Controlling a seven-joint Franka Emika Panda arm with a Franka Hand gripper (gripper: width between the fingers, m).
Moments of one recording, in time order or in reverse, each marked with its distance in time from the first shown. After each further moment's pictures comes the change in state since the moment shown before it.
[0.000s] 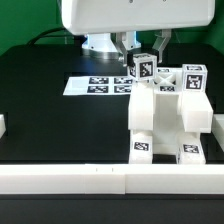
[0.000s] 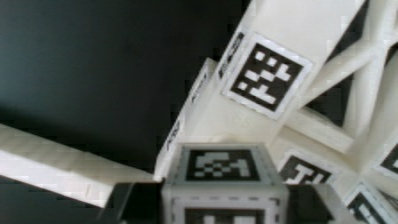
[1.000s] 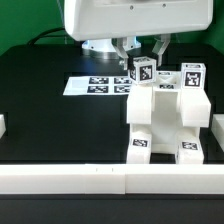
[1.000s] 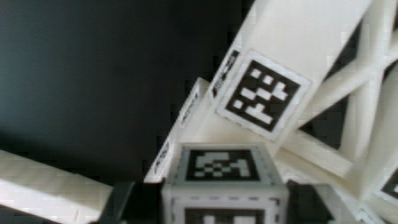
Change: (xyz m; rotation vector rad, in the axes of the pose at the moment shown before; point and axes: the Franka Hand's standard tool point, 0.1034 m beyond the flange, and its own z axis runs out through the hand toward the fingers) arm -0.007 -0.003 0.009 0.005 -0.021 -0.002
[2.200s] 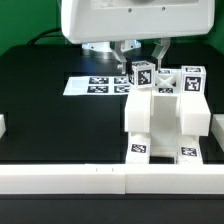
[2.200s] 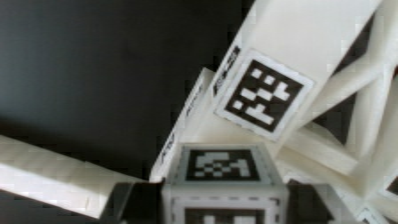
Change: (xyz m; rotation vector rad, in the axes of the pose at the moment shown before) arm 0.008 0.005 0.001 -0.007 0.009 0.025
